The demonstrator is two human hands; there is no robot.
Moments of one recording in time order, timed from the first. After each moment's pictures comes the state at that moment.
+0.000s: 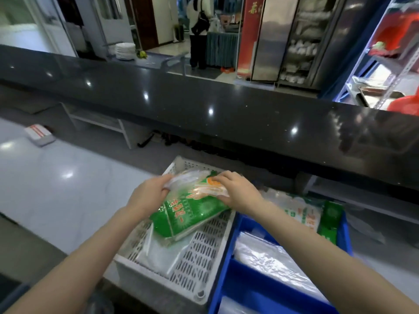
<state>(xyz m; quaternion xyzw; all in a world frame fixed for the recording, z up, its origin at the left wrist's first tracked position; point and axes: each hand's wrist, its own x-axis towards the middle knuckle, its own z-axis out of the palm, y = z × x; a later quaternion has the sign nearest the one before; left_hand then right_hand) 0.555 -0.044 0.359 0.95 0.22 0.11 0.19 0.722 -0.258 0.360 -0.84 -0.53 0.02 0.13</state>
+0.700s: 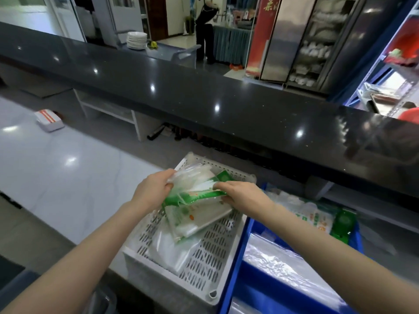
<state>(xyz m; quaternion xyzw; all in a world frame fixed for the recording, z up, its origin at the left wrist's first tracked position) 0.540 -0.022 0.354 0.93 0.26 0.11 0.24 0.694 -0.240 0.377 -0.80 -0.60 0.02 0.07</state>
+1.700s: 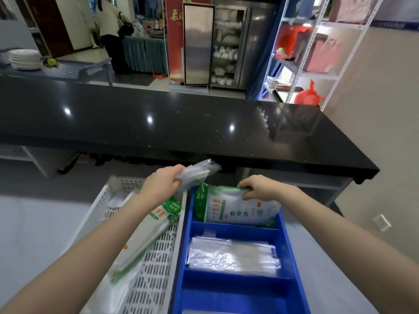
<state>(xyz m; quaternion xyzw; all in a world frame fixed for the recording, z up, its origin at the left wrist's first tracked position) 0.687 -0.149 0.396 0.97 0.03 0.08 0.22 0.795 -0.429 0.405 -0.92 -0.29 0.25 0.12</state>
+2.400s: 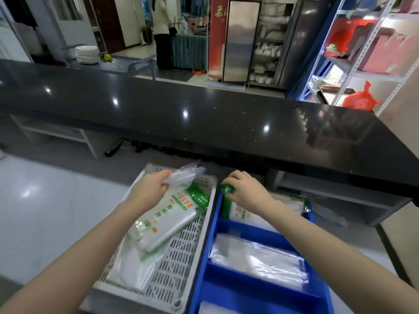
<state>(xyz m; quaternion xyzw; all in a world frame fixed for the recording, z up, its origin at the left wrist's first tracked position) 0.621 -0.078 0.370 0.96 0.17 0.11 0.20 0.760 -0.332 0.368 -0.90 -0.43 -0.01 0.09</state>
